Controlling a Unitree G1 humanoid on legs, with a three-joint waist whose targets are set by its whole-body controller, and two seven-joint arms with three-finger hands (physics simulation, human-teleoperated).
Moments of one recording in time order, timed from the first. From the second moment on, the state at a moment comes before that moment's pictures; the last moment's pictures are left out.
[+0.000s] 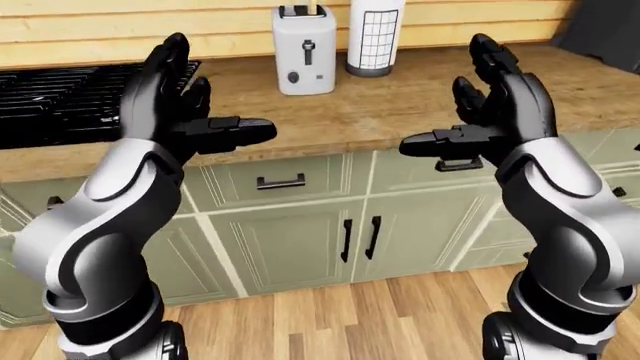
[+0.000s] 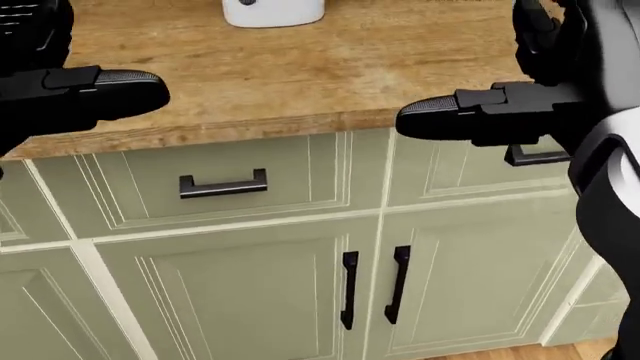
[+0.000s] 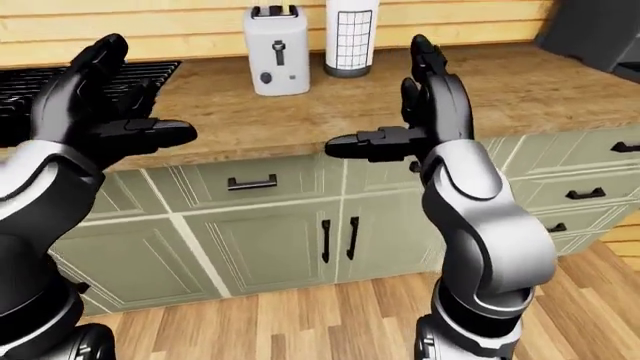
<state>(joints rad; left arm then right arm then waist) -0.73 0.39 0.26 -0.49 -0.71 1.08 0.42 -0.73 -0.29 -0.22 -0.58 0.30 1.19 -0.15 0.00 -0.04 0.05</state>
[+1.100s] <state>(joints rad) -0.74 0.39 0.28 -0.50 -0.70 1.09 0.43 -0.74 -0.29 -0.21 -0.59 0.32 1.20 -0.15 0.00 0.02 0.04</state>
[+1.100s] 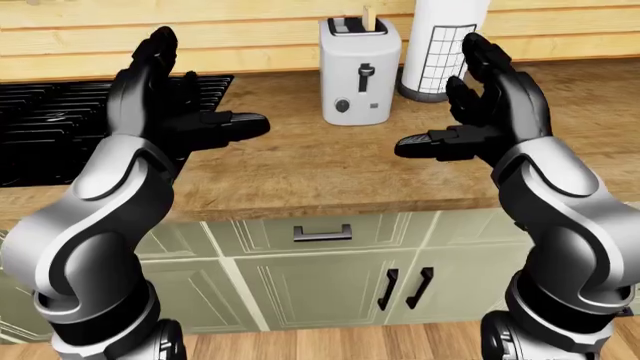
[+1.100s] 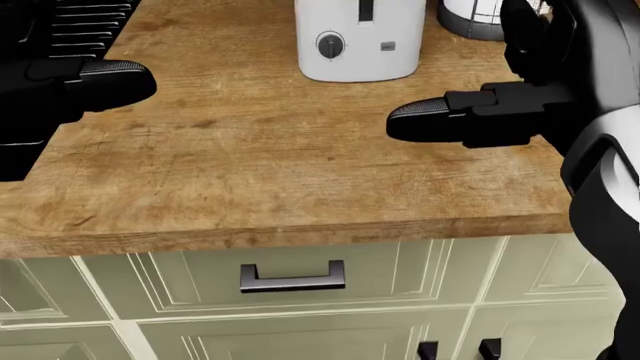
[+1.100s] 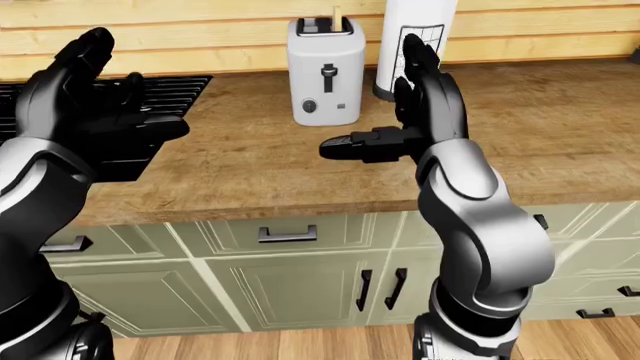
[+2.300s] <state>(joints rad) -0.73 0.38 0.26 -0.50 -0.69 1.08 0.41 -0.74 -0.29 -0.21 -0.58 0.31 1.19 -0.15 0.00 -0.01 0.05</state>
